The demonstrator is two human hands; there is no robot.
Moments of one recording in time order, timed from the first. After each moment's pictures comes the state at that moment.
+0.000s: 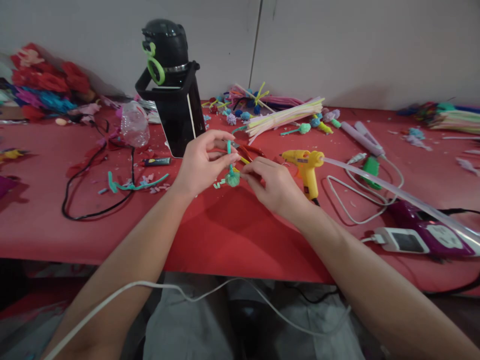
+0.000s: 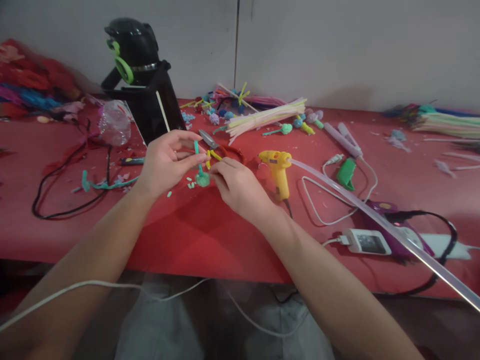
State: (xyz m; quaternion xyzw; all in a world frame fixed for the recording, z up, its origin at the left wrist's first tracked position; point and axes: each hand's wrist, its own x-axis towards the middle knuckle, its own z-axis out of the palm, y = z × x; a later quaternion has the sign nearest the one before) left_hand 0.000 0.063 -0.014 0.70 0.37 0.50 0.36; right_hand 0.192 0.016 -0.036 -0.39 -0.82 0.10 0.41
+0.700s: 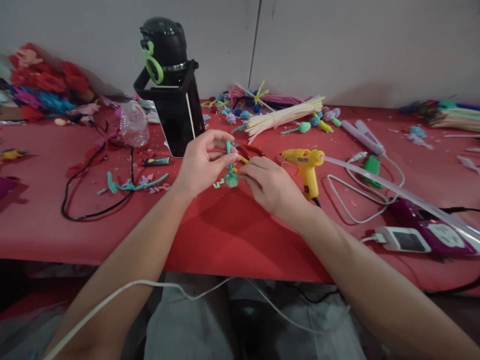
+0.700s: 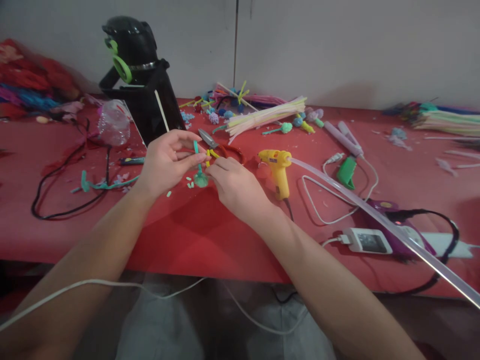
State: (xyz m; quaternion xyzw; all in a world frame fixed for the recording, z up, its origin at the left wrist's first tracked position) left_hand 0.001 0.065 -0.017 0.69 0.36 0.50 0.37; right_hand 0.190 0.015 -0.037 -0.40 -0.85 0.04 0.34
